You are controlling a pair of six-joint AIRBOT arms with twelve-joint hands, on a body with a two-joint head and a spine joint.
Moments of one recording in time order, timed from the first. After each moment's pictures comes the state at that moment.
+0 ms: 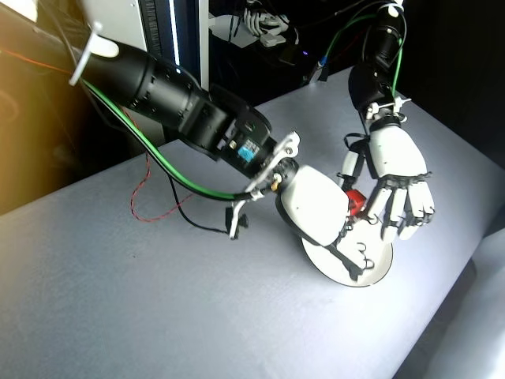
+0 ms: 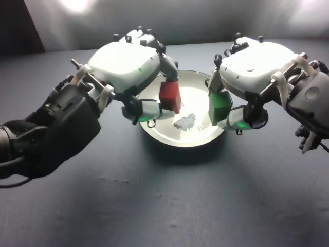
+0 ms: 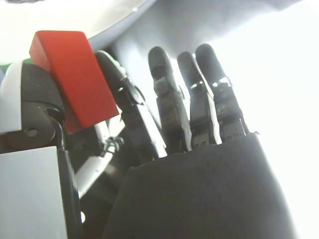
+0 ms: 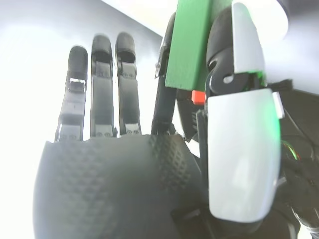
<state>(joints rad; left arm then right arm) 0.33 -1.29 1.25 -0.42 -0.70 1.28 -0.24 -1.23 1.05 1.06 0.63 -2.08</state>
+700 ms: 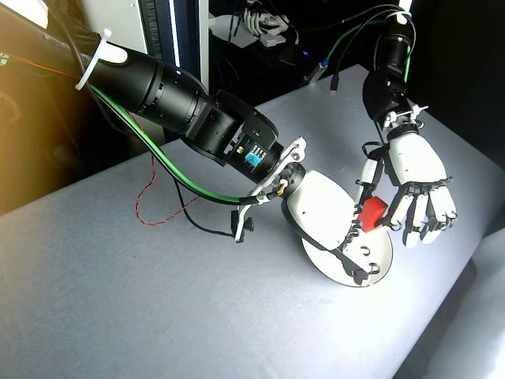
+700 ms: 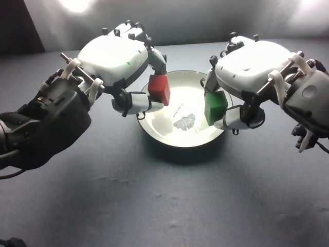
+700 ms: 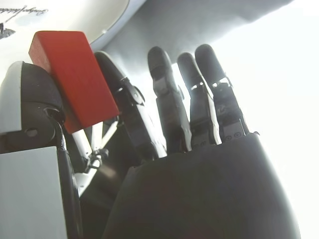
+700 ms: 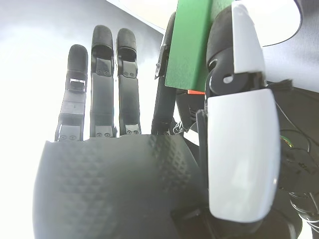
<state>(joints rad) 0.34 -1.29 1.31 -0.38 -0.70 1.23 -0.23 -1.23 1.05 1.06 0.61 -2.08</state>
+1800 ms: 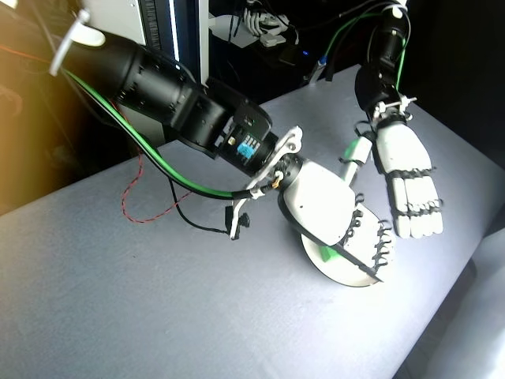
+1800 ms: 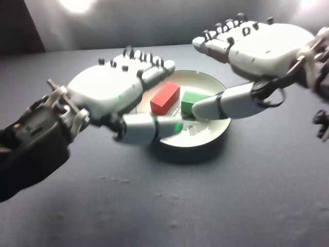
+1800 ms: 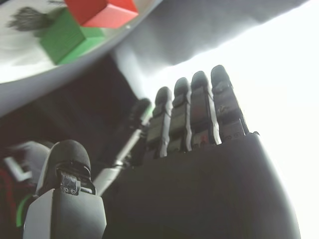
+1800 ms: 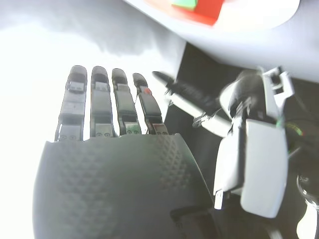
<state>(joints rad) 0.42 -1.13 1.08 -0.33 -0.63 1.23 -0.14 -1.07 0.95 1.04 0.43 -2.05</state>
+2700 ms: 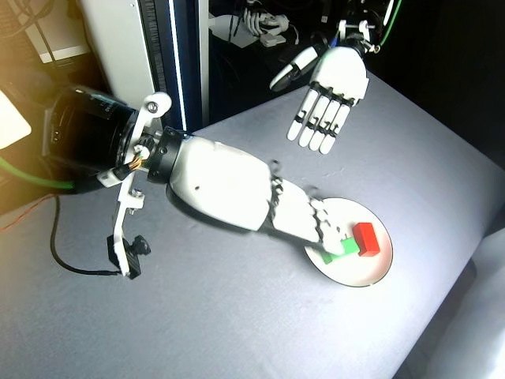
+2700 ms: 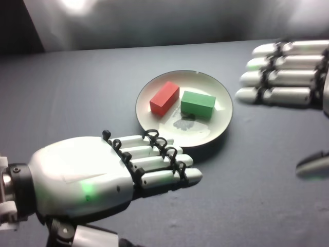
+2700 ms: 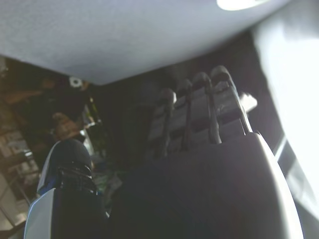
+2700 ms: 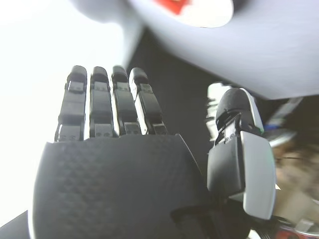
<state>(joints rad) 0.49 -0.71 0.66 0.53 -0.55 0.54 -0.31 -0.68 0.92 -0.81 0.62 -0.60</state>
